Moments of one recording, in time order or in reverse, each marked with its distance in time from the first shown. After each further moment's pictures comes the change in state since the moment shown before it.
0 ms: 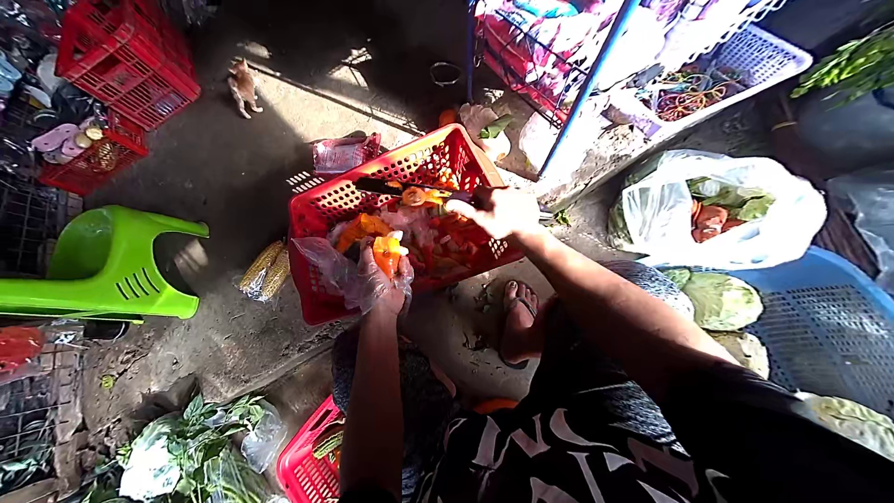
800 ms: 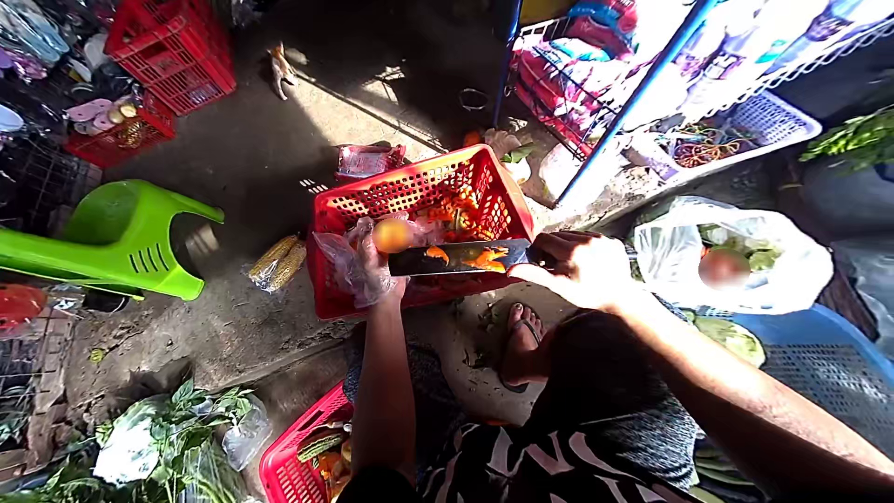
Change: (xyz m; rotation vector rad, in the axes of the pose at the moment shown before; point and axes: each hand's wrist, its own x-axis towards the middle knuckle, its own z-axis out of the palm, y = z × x) left_hand 0.017 0.024 -0.011 -0.222 -0.270 0.376; right_hand -0.091 0.026 -0.026 -0.092 0.425 -0.540
